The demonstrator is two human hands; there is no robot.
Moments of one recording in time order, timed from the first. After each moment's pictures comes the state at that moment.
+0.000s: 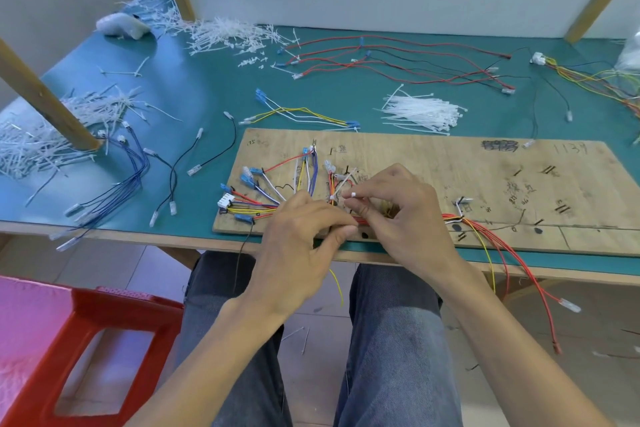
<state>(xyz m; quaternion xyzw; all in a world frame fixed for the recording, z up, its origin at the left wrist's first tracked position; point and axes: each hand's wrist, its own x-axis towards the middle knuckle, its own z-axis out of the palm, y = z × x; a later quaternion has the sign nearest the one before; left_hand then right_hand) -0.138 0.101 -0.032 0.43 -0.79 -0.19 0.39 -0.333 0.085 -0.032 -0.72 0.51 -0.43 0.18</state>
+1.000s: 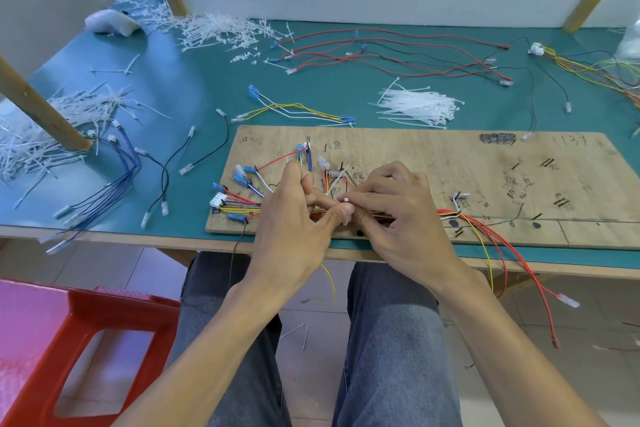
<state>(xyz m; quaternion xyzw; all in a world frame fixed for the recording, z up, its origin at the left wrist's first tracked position) -0.157 0.092 -0.014 0.55 -0.65 -0.34 0.40 -0.338 0.090 -0.040 -0.77 0.50 -0.39 0.06</state>
